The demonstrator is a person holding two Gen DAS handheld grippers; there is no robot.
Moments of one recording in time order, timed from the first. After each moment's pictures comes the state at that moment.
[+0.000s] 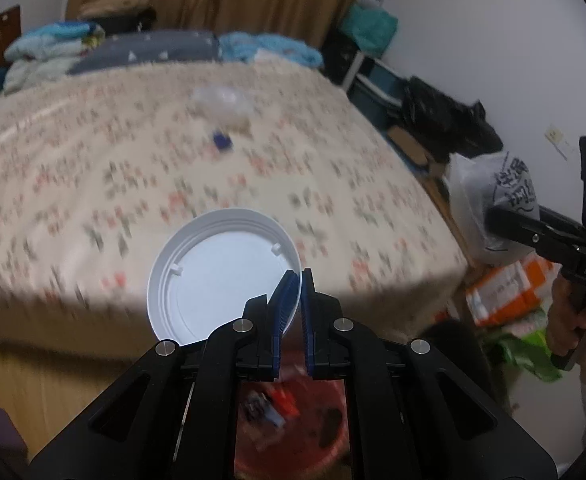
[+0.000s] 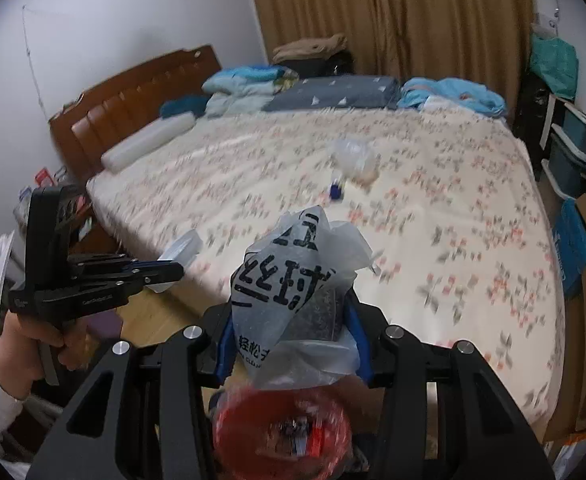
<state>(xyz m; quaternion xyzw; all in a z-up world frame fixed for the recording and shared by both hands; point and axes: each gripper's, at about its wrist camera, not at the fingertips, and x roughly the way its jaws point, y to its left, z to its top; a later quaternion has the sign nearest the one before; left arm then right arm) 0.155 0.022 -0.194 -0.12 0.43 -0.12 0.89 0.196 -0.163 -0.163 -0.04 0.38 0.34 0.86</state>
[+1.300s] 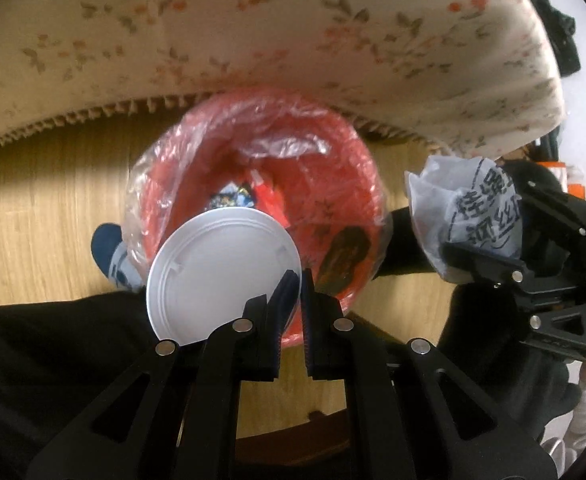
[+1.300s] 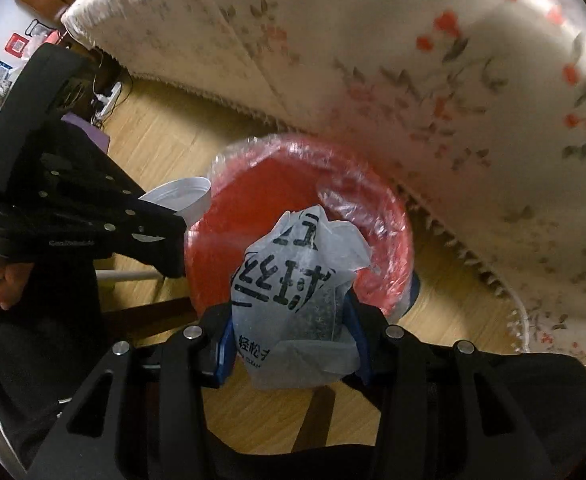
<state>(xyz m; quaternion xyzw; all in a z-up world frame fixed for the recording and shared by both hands) 0.118 -0.014 -0.470 -0.18 0.72 -0.12 0.66 0.143 -0.124 -0.444 -0.16 0.65 0.34 0.66</state>
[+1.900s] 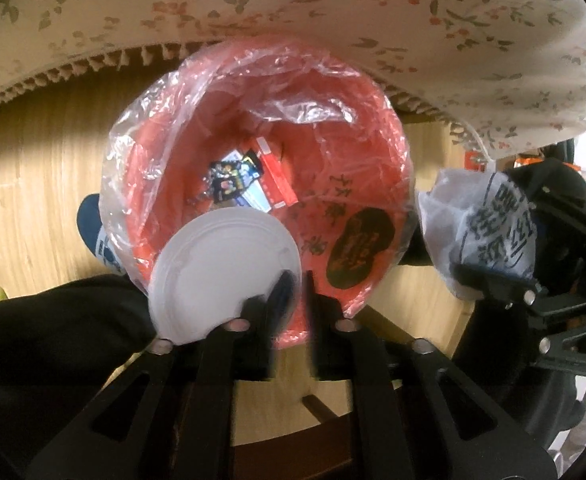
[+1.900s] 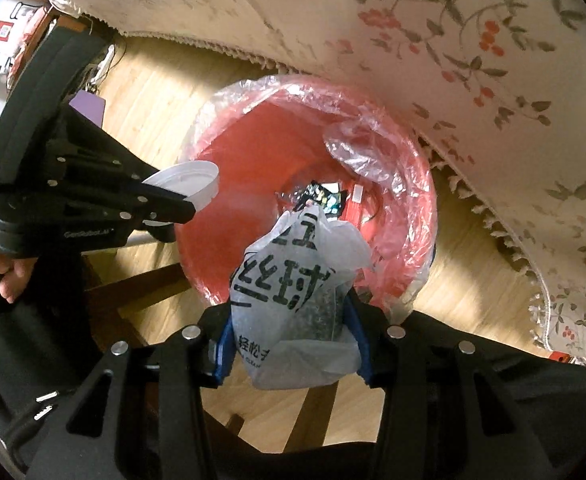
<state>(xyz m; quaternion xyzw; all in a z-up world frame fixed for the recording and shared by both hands) 0.118 -0.017 -0.524 -0.20 0.75 -0.11 0.61 0.149 -0.113 -0.492 -0.18 0.72 0.33 0.58</state>
